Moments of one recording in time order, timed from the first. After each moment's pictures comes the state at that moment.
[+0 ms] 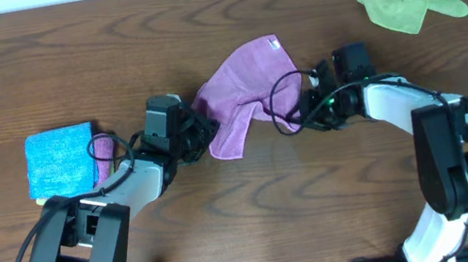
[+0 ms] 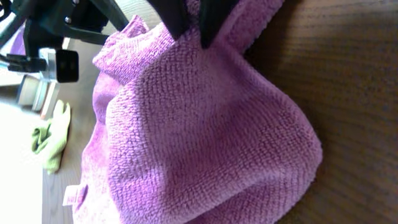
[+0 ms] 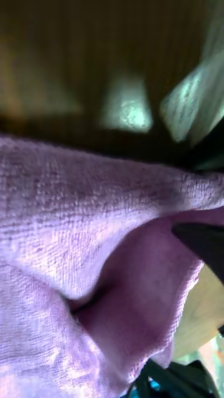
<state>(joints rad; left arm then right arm) -0.34 1.72 0.72 0.20 0.42 -1.10 0.11 1.91 0.98 -0.35 -0.63 0.44</state>
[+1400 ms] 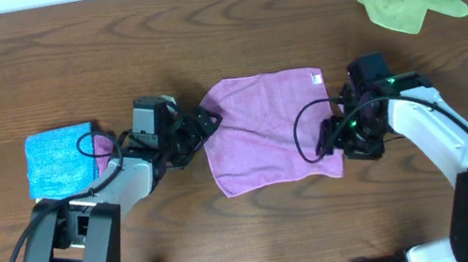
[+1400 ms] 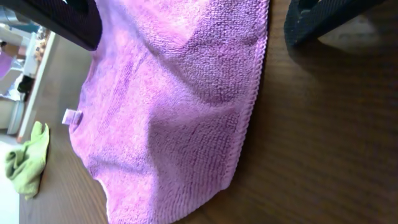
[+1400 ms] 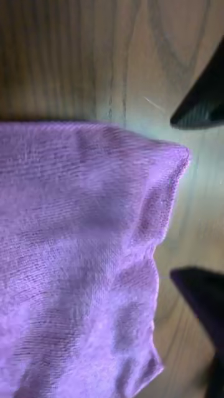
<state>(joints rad) -0.26 1.72 0.74 0.08 0.51 -0.92 0.11 1.60 0.97 -0.93 -0.31 0.31</state>
